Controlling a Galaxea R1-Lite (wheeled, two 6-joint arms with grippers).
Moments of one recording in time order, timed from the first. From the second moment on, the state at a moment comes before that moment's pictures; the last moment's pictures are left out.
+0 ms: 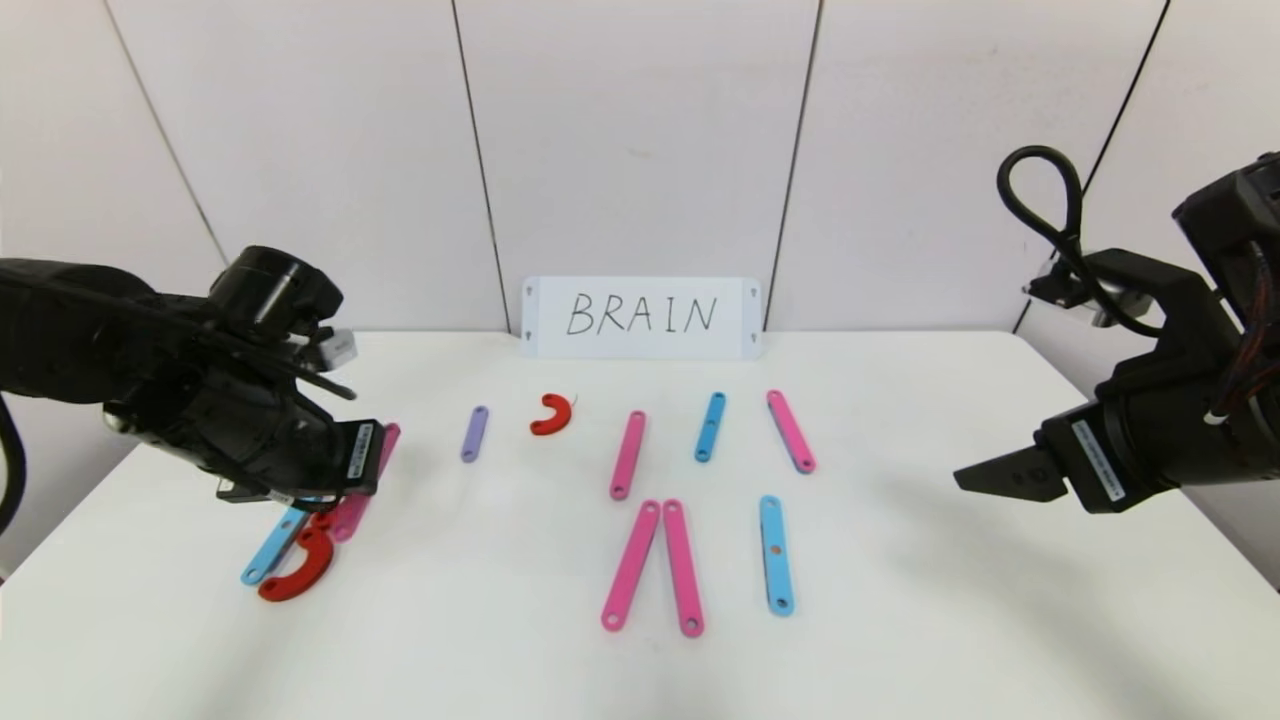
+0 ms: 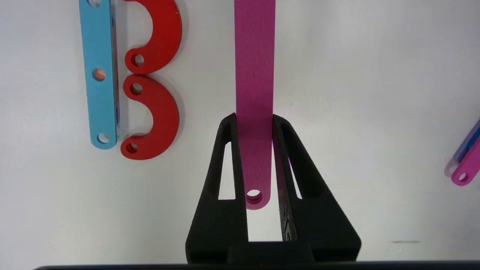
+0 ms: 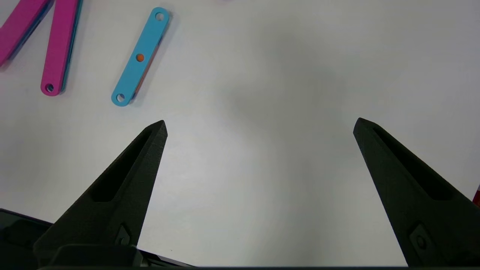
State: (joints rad) left arm -0.21 1.70 -1.17 0.50 0.03 -0.26; right arm 0.34 1.47 -1.19 0.60 -0.05 -0.04
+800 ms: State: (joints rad) left arm -0.28 1.61 -0.93 0.33 0.03 -0.22; right arm 0.34 1.47 -1.19 0.59 -0.05 -0.04
